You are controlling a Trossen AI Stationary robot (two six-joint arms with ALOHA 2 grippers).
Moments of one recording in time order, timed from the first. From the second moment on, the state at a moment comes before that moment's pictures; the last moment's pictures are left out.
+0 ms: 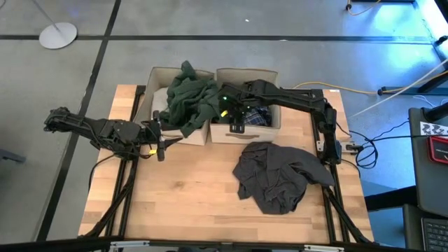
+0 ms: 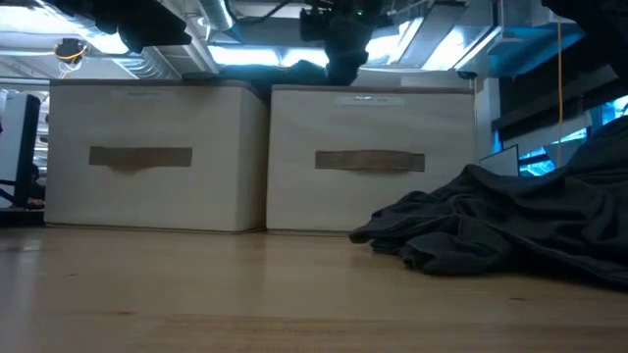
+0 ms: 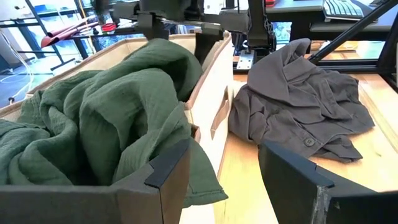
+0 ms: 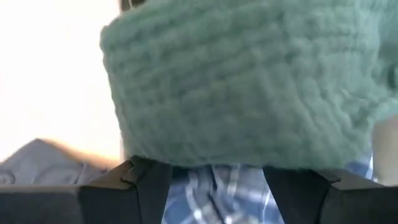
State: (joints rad) left arm -0.25 0.59 0.56 -0.25 -0.53 -0.01; right arm -0.22 2.03 2.12 -1.24 0.05 -0.24
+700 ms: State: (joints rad) left arm -0.25 0.59 0.56 -0.25 -0.53 -0.01; right arm -0.22 2.08 2.17 -0.86 -0.14 -0.26
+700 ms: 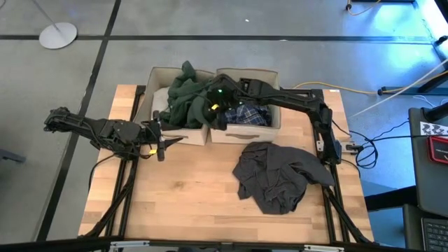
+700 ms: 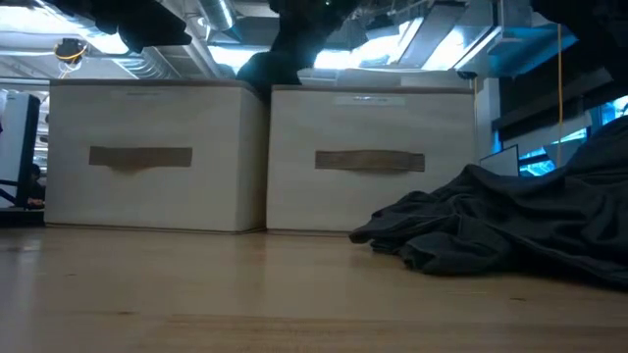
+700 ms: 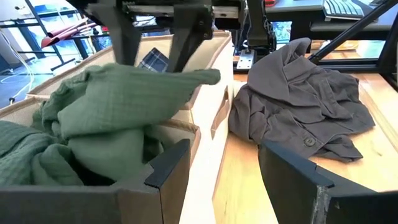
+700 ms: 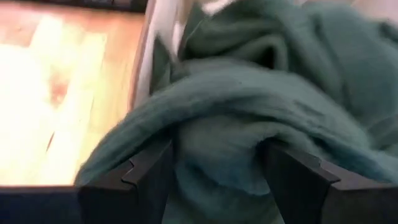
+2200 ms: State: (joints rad) left arm -0.25 0.59 0.56 -0.24 -0.56 0.01; right arm -0.24 2.30 2.17 -0.40 0.05 -0.33
